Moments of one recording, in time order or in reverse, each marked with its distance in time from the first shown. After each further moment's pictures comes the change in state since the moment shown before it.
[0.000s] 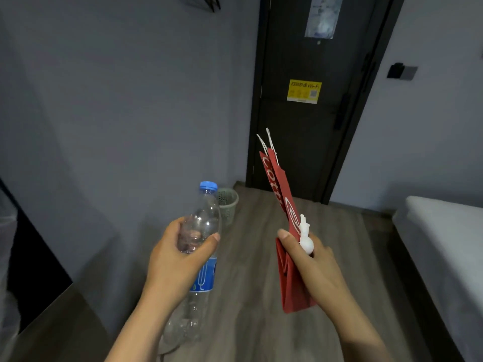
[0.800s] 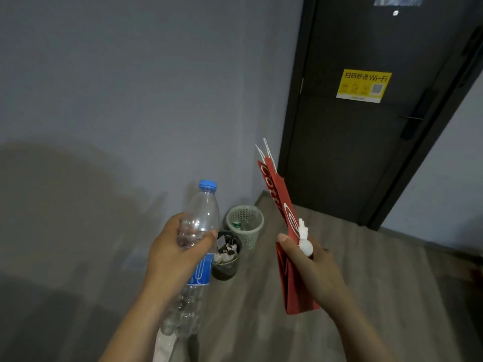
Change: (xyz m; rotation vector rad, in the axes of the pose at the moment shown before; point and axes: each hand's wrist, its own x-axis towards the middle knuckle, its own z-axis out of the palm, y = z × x) left_hand 0.381 -0.082 0.090 0.108 0.089 -0.072; right_hand 0.409 -0.025 0.110 0.004 -0.219 0.045
